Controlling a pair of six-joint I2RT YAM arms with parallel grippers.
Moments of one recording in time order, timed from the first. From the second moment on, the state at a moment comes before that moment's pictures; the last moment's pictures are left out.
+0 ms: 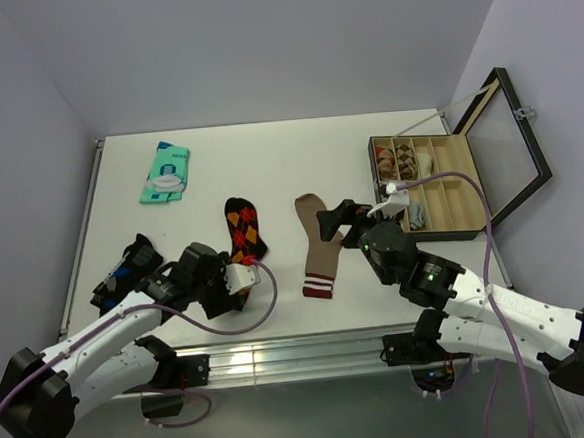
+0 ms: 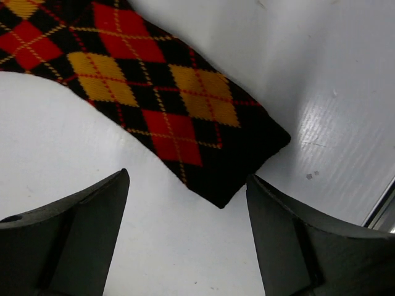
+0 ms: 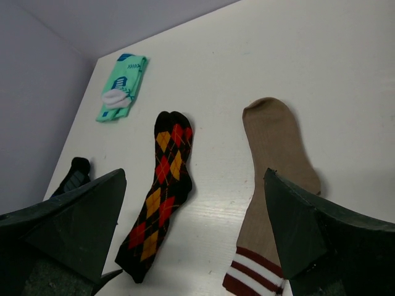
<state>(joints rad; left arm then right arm) -0.65 0.94 0.47 -0.46 0.13 0.64 0.95 0.77 0.64 -0.10 0.66 0.69</state>
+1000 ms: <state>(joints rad) -0.72 1.49 0.72 -0.21 0.22 0.49 0.95 0.62 0.59 -0.17 0.74 0.70</state>
